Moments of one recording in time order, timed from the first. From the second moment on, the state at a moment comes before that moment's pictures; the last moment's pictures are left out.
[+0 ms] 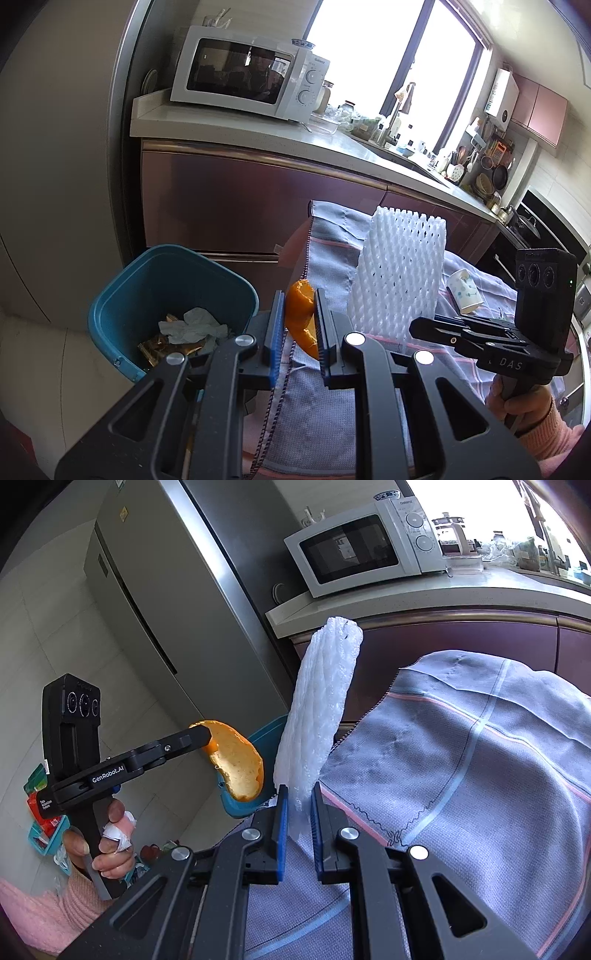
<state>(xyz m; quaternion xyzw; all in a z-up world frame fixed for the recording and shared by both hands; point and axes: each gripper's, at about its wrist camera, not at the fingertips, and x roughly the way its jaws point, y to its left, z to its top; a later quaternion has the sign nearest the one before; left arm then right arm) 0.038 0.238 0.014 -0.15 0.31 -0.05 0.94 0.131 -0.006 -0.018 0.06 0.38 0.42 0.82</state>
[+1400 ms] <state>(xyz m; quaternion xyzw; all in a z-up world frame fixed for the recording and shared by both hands) 0.048 0.304 -0.011 -0.18 0.32 0.03 0.93 0.169 0.089 -0.041 0.00 0.42 0.47 0.78</state>
